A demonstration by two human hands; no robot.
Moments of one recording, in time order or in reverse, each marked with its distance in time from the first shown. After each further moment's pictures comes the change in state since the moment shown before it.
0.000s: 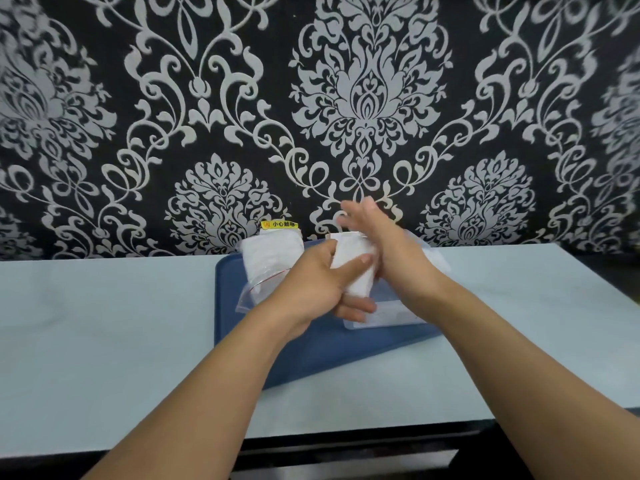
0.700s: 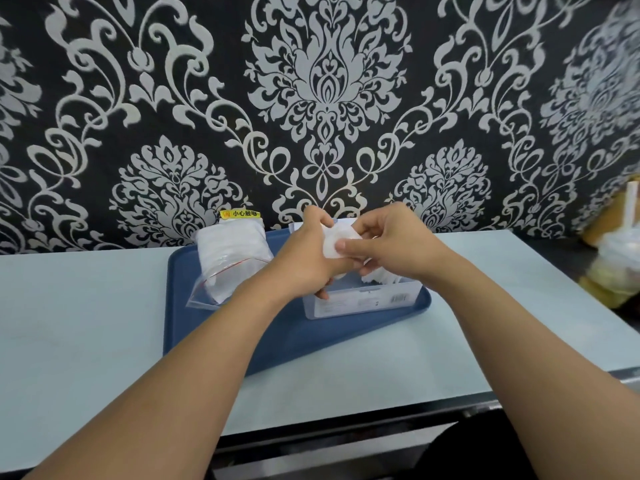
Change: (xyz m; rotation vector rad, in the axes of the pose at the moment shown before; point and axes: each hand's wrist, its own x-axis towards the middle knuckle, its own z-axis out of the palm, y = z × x) left_hand 0.051 -0.010 0.018 0.501 0.031 0.120; right_hand 0.002 0.012 -0.062 -0.370 0.059 0.051
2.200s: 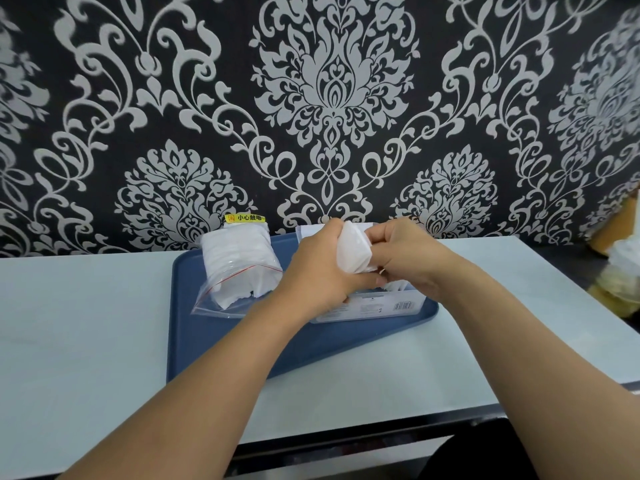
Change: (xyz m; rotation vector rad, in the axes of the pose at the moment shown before) left_hand -0.003 -0.003 0.015 0.035 0.128 0.086; right_hand 0.006 0.007 0.005 0.168 -0.101 0.194
